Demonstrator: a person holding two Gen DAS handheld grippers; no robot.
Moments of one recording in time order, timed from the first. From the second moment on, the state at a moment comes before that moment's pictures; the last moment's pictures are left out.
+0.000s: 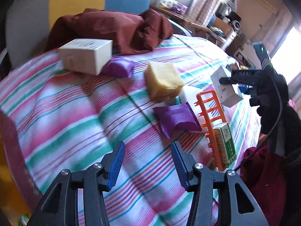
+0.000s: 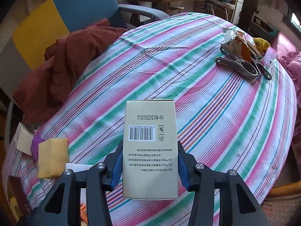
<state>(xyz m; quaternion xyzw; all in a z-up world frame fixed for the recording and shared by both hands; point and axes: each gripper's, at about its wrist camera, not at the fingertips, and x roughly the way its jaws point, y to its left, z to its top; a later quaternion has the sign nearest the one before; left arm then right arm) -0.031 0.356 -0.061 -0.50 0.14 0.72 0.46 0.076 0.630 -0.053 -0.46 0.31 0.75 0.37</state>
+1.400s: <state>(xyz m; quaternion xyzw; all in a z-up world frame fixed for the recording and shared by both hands) -0.042 0.455 -0.079 -0.51 0.17 0.71 0.46 0.068 0.632 -0.052 -0.45 0.31 0.77 0.33</state>
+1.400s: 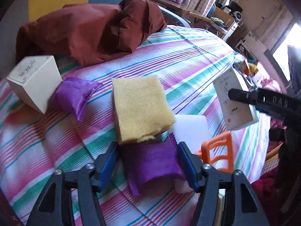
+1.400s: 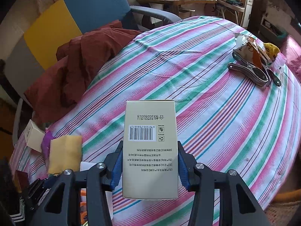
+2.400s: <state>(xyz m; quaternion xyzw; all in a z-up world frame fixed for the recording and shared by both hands) -0.020 0.274 -0.005 -0.42 0.07 0.81 0.40 0.031 0.535 0.011 -0.35 0.19 0.91 0.12</state>
